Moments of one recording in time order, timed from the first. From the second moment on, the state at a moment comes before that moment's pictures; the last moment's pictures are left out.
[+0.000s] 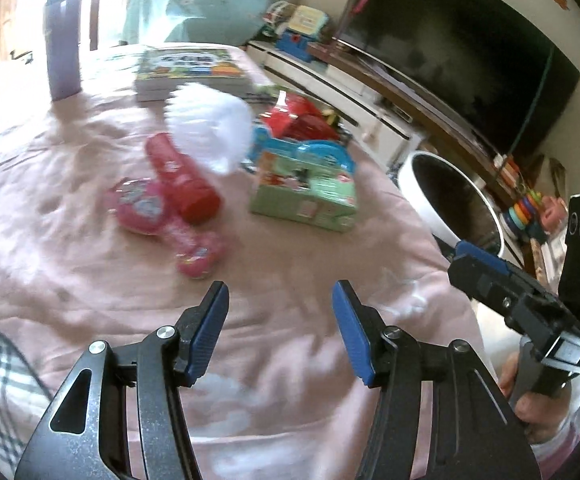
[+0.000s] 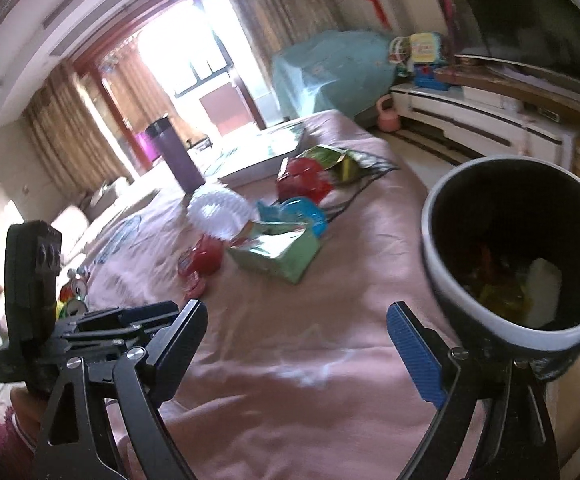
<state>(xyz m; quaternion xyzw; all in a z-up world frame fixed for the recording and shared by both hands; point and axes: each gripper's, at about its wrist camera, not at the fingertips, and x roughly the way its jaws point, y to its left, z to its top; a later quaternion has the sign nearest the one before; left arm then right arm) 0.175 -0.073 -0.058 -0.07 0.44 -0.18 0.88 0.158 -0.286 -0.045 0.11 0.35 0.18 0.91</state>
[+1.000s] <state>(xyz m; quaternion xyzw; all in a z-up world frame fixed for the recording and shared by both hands) 0.279 -0.040 -0.070 -0.08 0.47 -0.11 0.87 0.242 -0.227 -0.067 -0.01 0.41 0.25 0.88</state>
